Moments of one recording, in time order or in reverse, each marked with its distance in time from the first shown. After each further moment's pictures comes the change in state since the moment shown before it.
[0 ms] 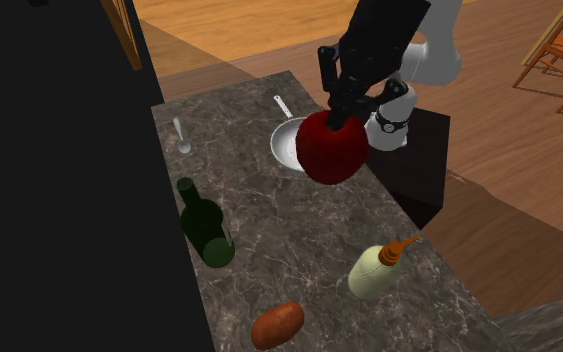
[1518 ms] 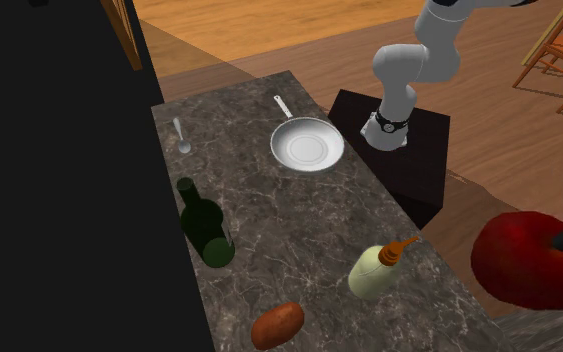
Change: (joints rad) arm 0.236 0.418 0.243 0.540 -0.122 -0.228 0.447
